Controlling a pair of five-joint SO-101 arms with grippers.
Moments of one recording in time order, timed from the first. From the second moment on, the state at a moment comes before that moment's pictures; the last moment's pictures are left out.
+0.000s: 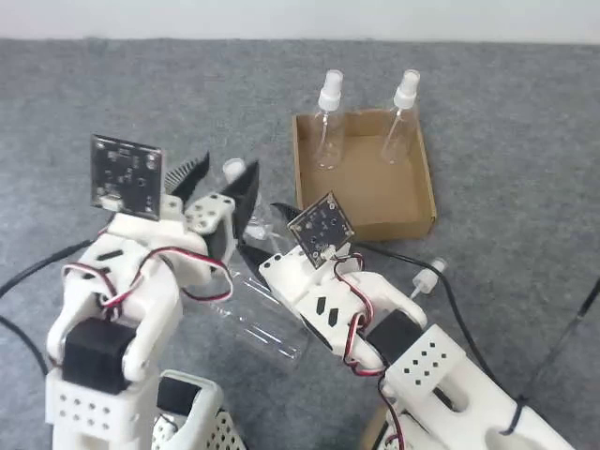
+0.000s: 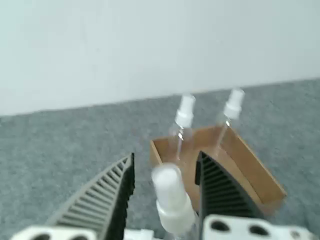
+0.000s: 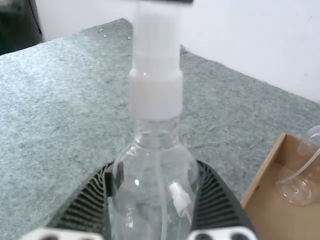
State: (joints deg) left arm 7.7 -61.5 32.2 64.6 7.6; right arm -46.6 -53.0 65.2 15.9 -1.9
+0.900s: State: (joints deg) left arm 10.5 -50.9 34.5 62.4 6.9; right arm -46.7 -53.0 65.9 15.6 -2.0
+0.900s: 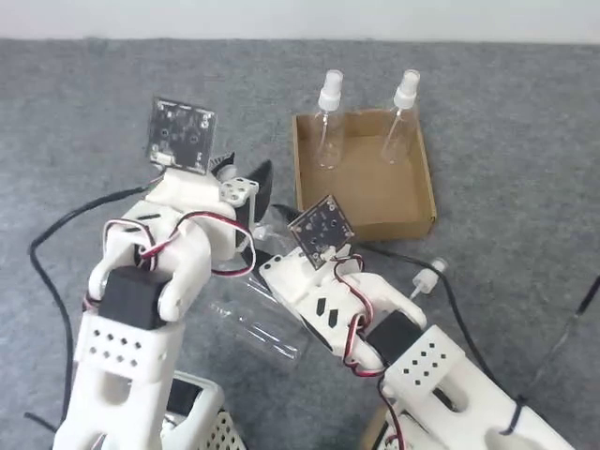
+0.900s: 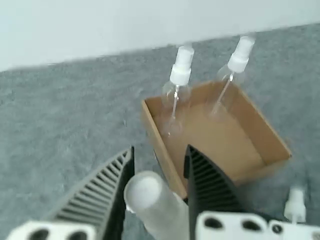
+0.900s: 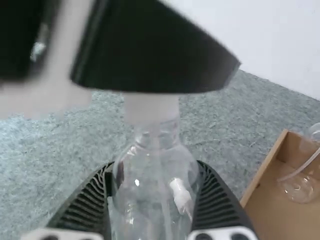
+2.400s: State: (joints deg) left arm 9.8 -51.1 23.8 66.4 6.8; right arm -46.7 -53.0 67.5 15.6 -2.0
